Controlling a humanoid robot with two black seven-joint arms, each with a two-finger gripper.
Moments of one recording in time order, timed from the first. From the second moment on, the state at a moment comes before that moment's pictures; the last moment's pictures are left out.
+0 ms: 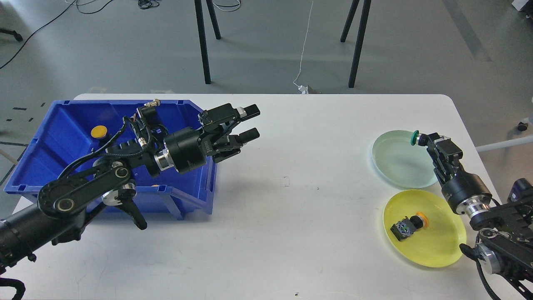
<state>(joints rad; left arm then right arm) -0.67 0.43 -0.52 -1.16 0.81 -0.49 -0.49 0.26 -0.60 0.67 1.05 -0.73 -0.28 0.49</state>
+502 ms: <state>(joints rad) -0.65 0.43 -0.52 -1.16 0.81 -0.49 -0.49 0.27 -0.58 0.64 0.99 -0.73 -0.28 0.49</state>
